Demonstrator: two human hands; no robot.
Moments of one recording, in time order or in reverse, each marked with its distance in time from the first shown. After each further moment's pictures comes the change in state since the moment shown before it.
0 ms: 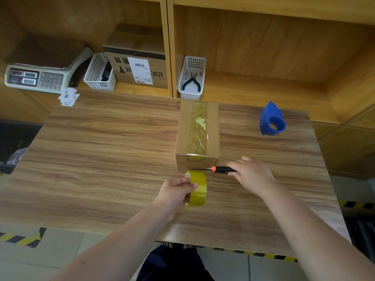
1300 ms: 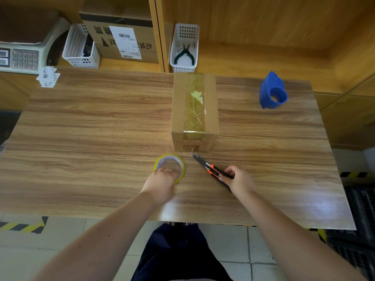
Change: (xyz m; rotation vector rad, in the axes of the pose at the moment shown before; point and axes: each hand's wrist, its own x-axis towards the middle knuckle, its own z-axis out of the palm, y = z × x) left_hand 0.046 -0.046 -0.054 1.710 -0.069 0.468; right_hand -0.025 -0.041 0.122 0.723 -0.028 0.686
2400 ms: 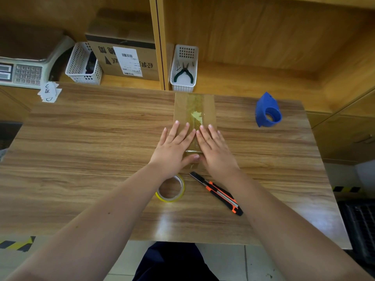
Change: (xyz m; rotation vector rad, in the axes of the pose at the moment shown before) left_hand 0.061 0.007 -0.108 0.022 0.316 0.109; right_hand 0.030 -0.125 -0.052 -0.570 0.174 -0.773
